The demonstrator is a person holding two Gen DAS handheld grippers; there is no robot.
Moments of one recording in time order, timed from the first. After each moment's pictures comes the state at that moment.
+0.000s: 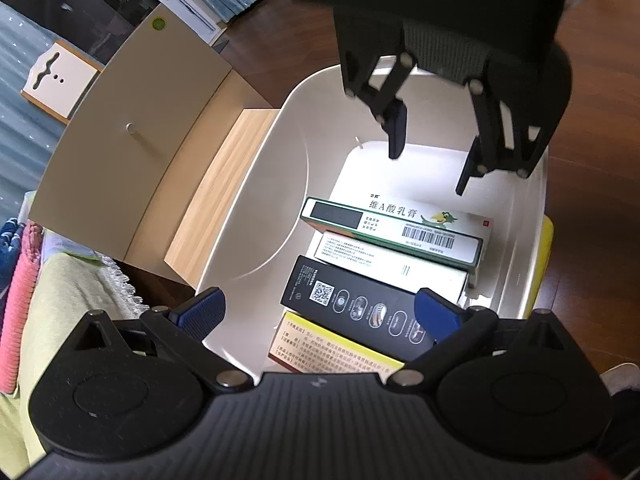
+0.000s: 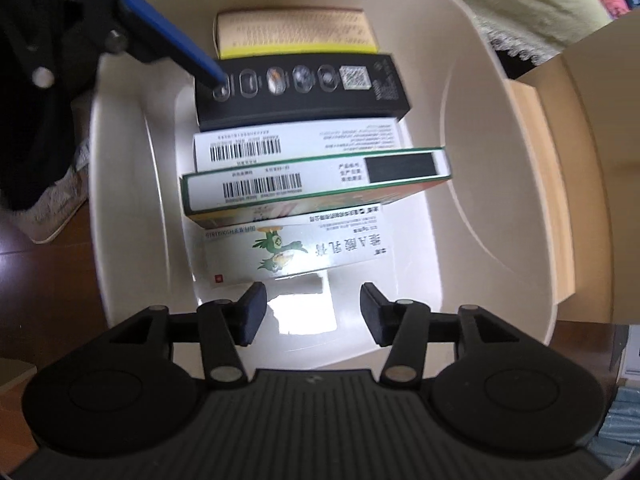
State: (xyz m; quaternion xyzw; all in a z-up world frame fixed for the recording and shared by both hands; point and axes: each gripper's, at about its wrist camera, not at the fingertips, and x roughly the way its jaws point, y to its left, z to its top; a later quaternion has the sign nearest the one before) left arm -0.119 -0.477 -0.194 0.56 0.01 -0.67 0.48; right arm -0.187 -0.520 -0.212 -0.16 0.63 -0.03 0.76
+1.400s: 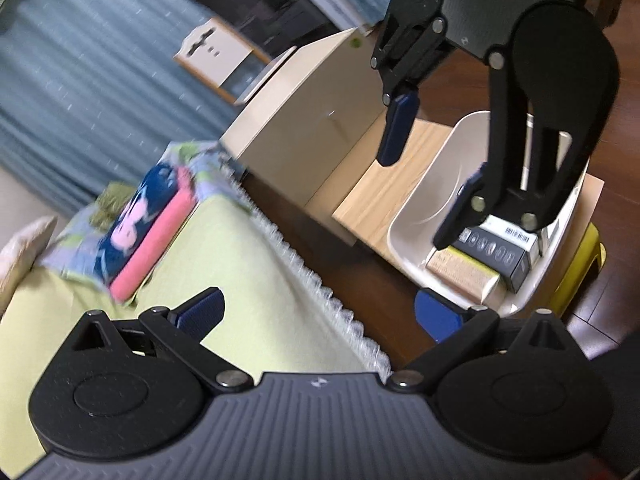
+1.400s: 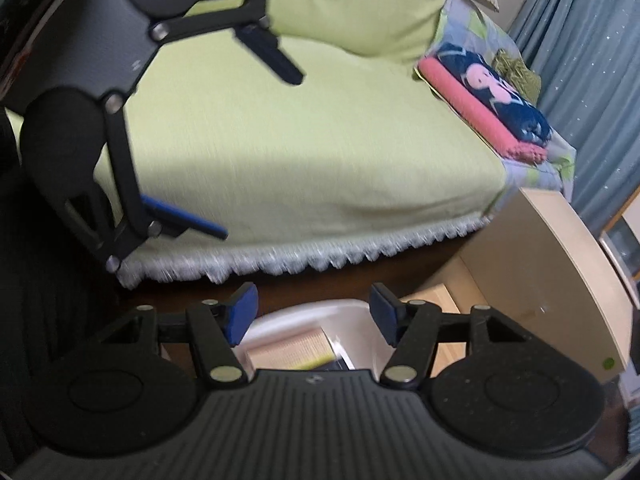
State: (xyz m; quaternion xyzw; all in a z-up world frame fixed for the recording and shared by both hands) left arm -0.052 -0.343 -0.019 0.51 0.00 -0.57 0.65; right arm -0.130 -0.427 -0.010 -0.13 0.38 -0.08 0.91
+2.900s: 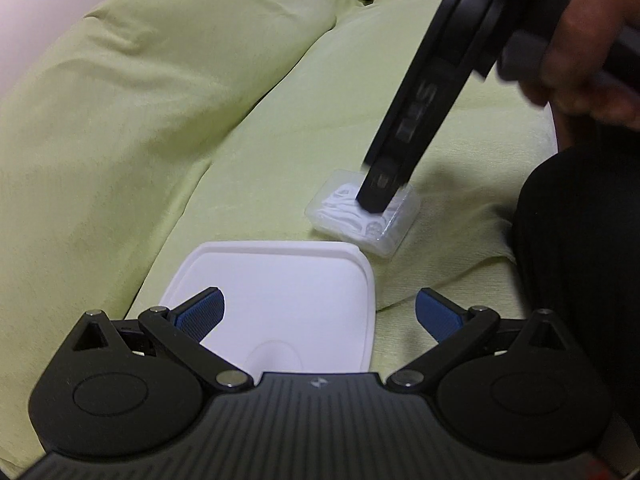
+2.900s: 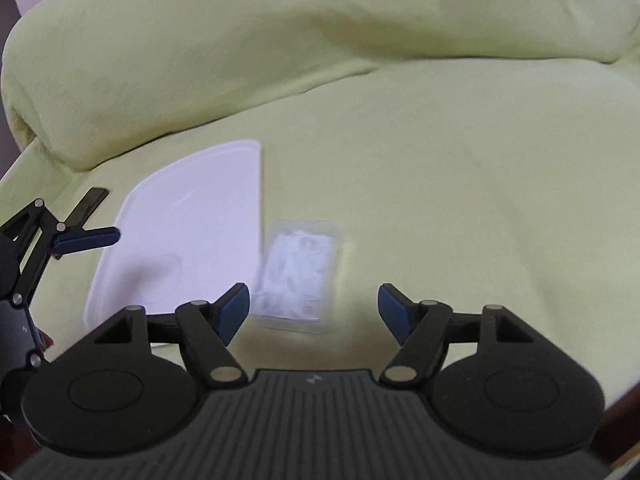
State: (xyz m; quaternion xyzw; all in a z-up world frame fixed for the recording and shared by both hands) left arm 0.025 0.014 0.019 0.36 0.29 -0.22 0.86; right arm 0.123 -0.135 -0.007 0.05 0.43 0.19 0.88
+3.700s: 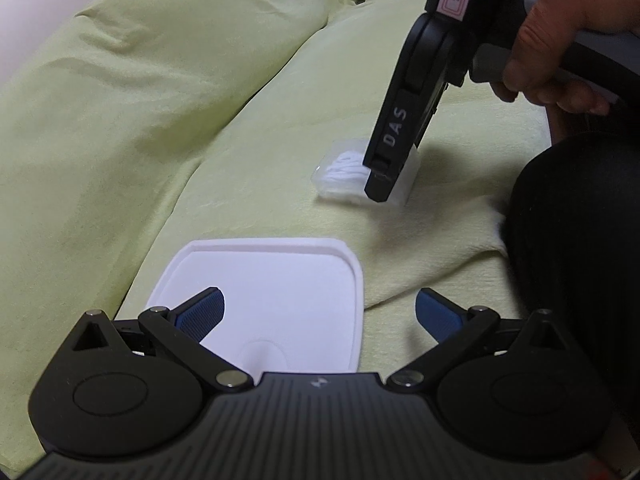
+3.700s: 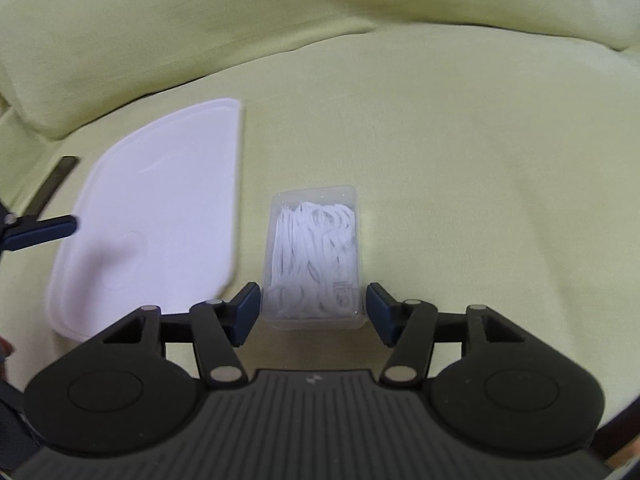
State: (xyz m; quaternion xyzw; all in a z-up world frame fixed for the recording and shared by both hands) left arm 0.023 0.019 0.008 0.36 0.29 -0.23 0.86; right arm 0.142 -0.138 -0.034 0.02 0.47 0.15 0.87
